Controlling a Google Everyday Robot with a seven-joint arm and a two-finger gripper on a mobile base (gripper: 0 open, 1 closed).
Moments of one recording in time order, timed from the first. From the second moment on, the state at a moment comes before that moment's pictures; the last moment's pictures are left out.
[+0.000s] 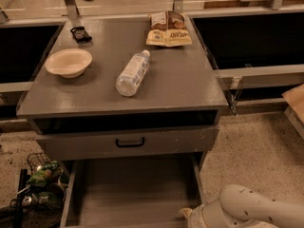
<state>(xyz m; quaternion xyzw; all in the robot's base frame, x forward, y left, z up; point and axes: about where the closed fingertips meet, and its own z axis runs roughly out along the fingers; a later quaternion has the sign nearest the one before) 0.300 -0.085 0.443 -0.50 0.79 0.33 0.13</state>
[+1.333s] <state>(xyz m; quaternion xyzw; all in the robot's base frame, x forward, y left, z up) 0.263 -0.103 0.454 -0.51 0.77 0.36 0.14</state>
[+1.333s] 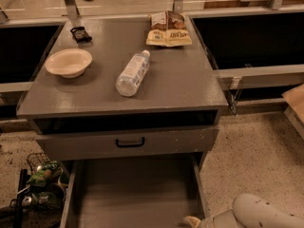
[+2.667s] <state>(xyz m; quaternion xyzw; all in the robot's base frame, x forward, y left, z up) 0.227 -0.115 0.449 -0.52 0.76 0.38 0.13</state>
